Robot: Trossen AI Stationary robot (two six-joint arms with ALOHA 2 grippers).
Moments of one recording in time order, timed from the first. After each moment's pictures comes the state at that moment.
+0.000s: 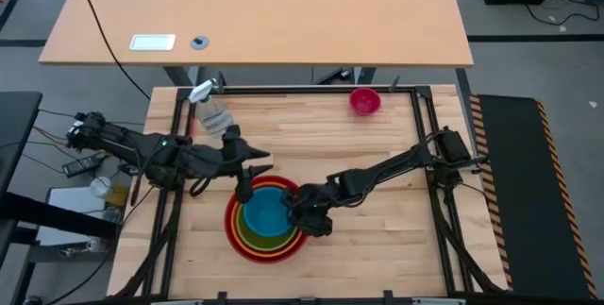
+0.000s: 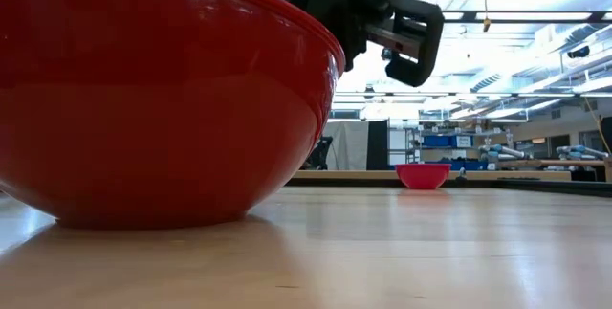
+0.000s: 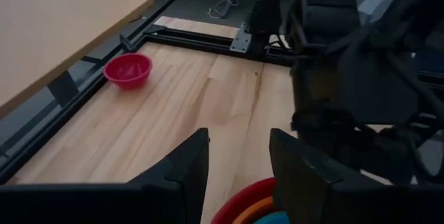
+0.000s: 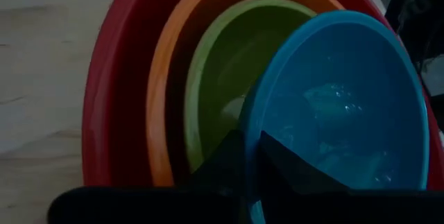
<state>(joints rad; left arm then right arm) -0.32 1.11 1.12 -0.44 -0.53 -0.30 0.25 1.95 1.34 -0.13 -0.16 -0.88</state>
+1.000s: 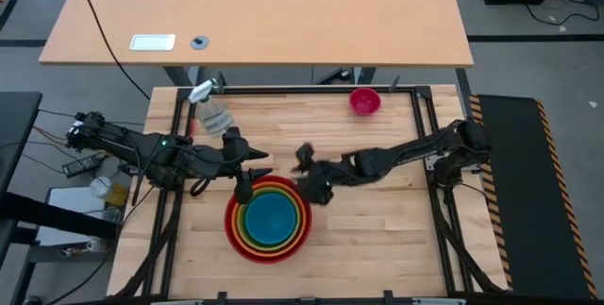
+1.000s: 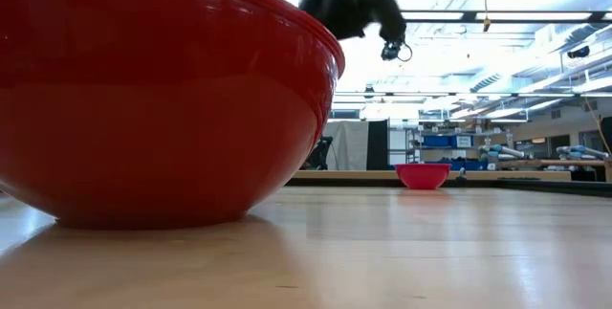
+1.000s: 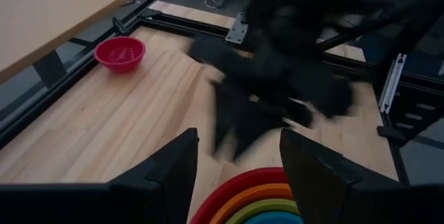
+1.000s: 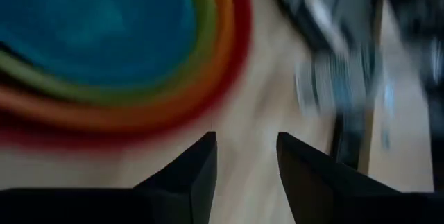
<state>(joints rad) -0.32 1.11 1.12 -0.47 -0.50 -0.38 0.17 1.75 1.34 -0.33 0.35 -0.70</state>
